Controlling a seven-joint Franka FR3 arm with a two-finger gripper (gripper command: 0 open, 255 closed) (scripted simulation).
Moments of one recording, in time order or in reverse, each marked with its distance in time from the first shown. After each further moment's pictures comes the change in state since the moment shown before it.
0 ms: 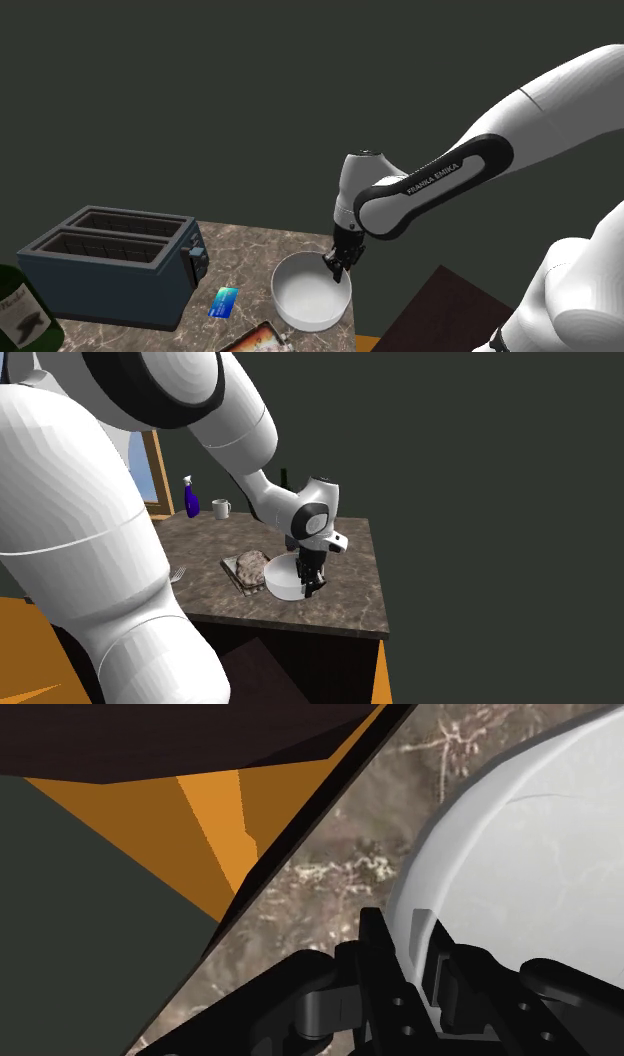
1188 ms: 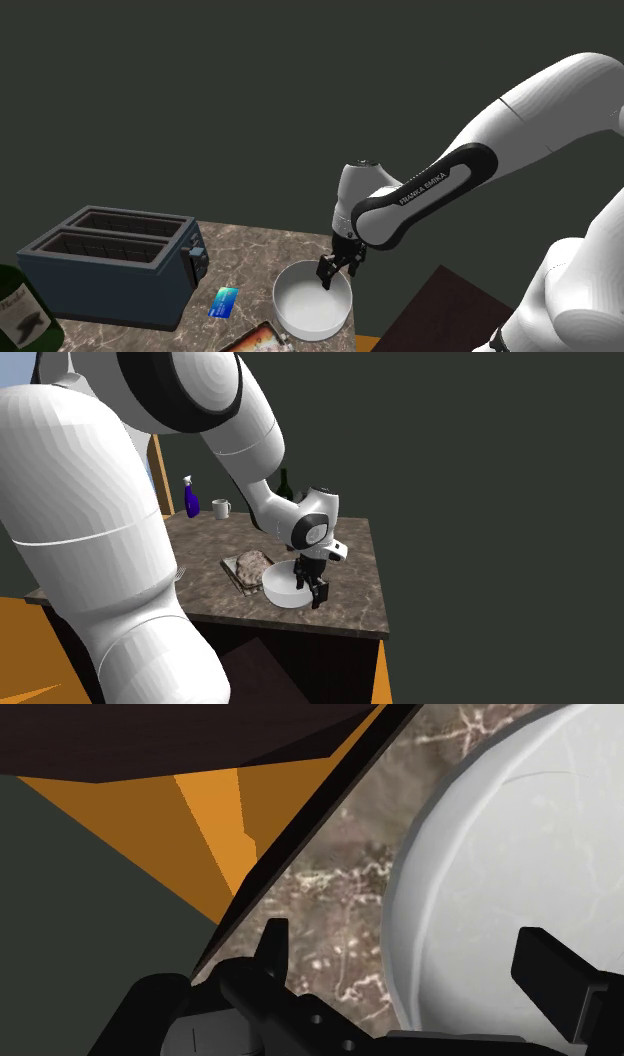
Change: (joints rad) arm 0.000 0.063 0.003 -0.013 -0.002 0.075 -0.005
